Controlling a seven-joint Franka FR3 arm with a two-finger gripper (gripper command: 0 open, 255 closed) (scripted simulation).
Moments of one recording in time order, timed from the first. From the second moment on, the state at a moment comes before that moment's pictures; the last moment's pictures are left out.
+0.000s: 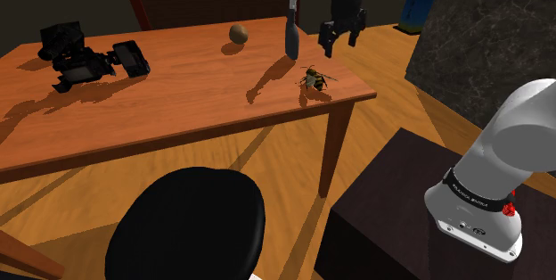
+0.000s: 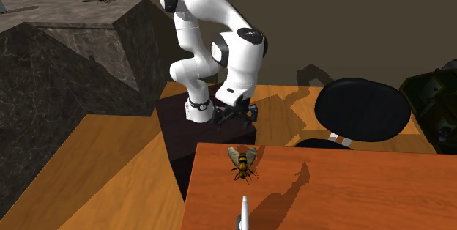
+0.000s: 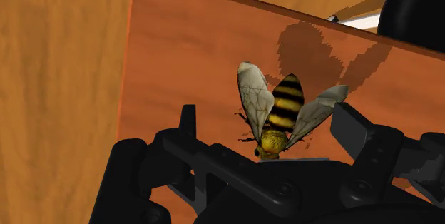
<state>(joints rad) -0.04 -0.36 0.10 -2.28 -0.12 1.94 0.33</state>
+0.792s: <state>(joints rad) -0.07 -0.01 0.11 -2.11 -0.20 2.17 0.48</state>
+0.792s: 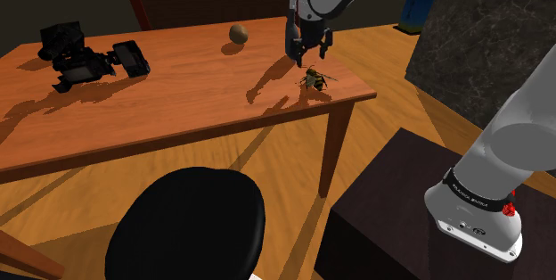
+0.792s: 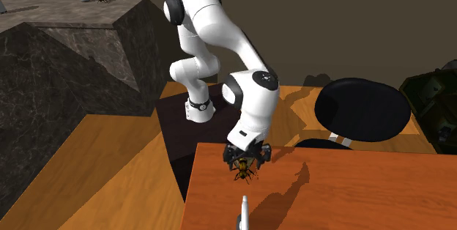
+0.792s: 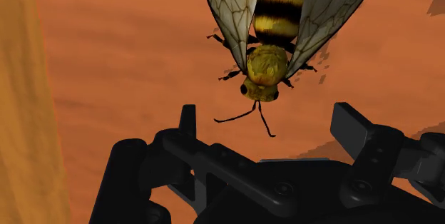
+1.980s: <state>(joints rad) -0.07 0.02 0.11 -2.14 -0.21 2.22 0.50</state>
